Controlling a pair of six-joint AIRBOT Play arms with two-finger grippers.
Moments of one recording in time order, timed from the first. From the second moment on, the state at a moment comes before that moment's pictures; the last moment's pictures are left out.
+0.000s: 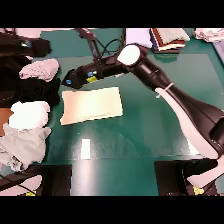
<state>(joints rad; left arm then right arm) -0.08 -1.23 1.59 1.31 -1.00 -1.49 0.70 -1.72 1.87 -0.59 0.95 1.17</state>
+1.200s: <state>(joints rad) -0.27 -1.26 1.58 1.33 -0.98 -1.48 0.37 -1.88 1.42 -0.57 0.98 1.26</state>
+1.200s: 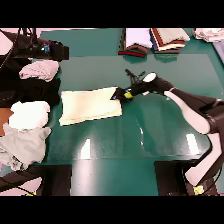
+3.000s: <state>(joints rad) -0.44 -1.26 1.58 1.33 -0.94 -1.54 -0.90 -1.05 0.88 -1.35 1.10 1.33</state>
